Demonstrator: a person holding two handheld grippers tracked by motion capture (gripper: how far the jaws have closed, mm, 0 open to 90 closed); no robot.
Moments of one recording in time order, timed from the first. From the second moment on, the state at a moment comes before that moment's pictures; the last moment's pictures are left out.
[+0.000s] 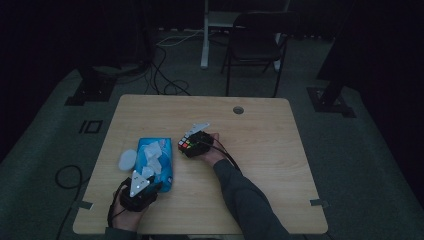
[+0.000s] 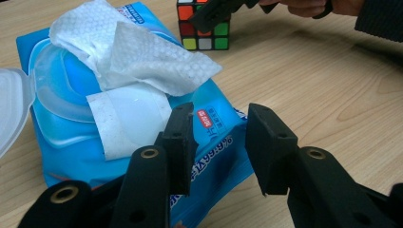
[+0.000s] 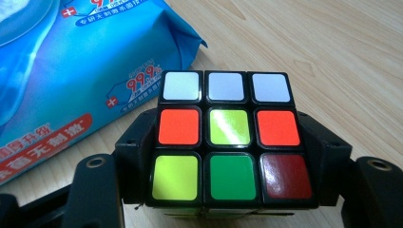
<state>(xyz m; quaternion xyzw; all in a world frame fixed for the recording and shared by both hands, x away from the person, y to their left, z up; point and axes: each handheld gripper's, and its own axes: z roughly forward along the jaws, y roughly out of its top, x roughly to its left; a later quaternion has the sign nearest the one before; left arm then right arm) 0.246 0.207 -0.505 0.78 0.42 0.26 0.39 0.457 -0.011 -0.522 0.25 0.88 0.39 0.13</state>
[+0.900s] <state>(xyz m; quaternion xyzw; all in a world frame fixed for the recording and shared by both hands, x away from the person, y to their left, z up) 0.260 0.204 -0.469 0.77 0.40 0.28 0.41 0.382 -0.108 -0.510 0.22 0.88 0.39 0.15</state>
